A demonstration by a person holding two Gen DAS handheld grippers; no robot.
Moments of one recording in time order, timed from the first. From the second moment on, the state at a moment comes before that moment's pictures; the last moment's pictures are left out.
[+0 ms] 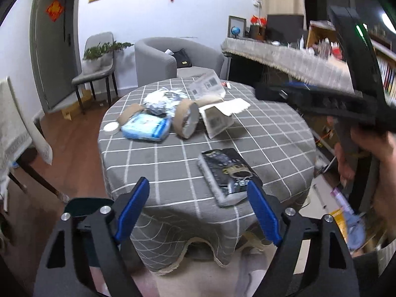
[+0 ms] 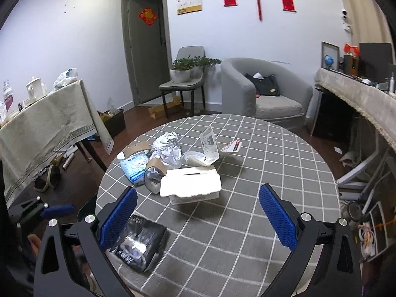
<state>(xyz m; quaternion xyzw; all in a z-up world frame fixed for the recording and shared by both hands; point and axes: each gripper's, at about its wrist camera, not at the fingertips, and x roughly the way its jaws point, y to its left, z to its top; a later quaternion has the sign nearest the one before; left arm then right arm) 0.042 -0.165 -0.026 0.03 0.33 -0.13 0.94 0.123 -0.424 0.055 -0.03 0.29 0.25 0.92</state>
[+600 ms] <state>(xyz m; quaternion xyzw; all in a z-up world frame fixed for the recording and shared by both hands) 0.073 -0.205 -0.053 0.02 0.34 -0.14 0.93 0.147 -0.423 0.035 -0.02 0.31 0.29 0.90</state>
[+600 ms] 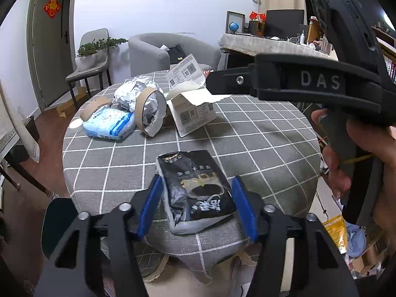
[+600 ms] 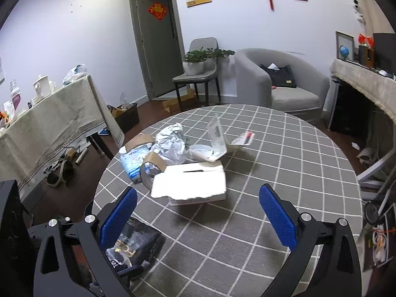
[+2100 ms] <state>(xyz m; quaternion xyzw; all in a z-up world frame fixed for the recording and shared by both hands) 0.076 -0.121 -0.040 -0.02 0.34 -0.18 0.92 0.180 -0.400 0.034 0.01 0.34 0.21 0.91</state>
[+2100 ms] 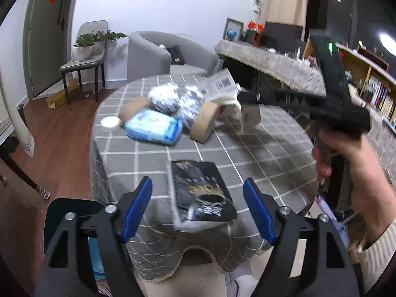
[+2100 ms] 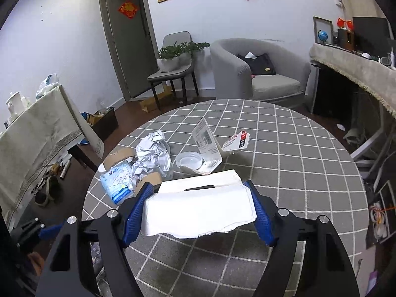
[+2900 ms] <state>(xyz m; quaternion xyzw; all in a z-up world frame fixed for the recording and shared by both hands) 0.092 -0.084 -0.021 -0.02 0.33 -0.14 0.93 0.167 -0.397 0.080 0.05 0.29 0.22 0.93</state>
